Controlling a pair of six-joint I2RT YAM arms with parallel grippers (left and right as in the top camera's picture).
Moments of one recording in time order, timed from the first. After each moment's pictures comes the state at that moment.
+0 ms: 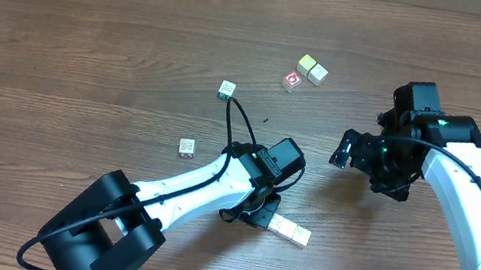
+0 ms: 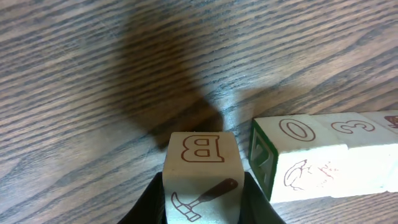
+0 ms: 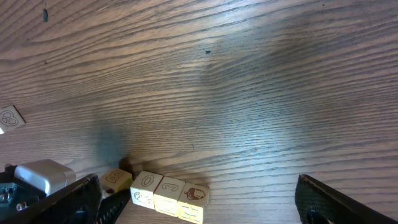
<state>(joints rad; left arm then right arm) -0.82 1.78 1.09 -0.82 0.11 -0.51 0.14 1.59 1.21 -1.11 -0.28 0.41</state>
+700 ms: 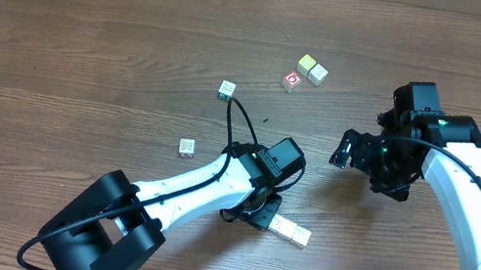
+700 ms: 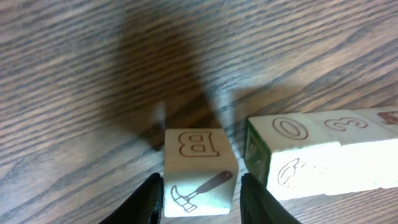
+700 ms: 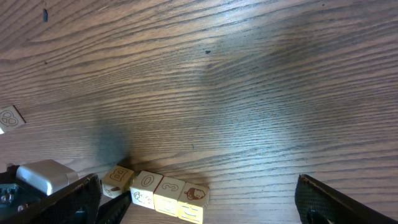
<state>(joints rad) -0.82 1.78 1.09 -0.81 0.12 -0.49 0.14 1.59 1.21 -1.11 -0.28 0.41</state>
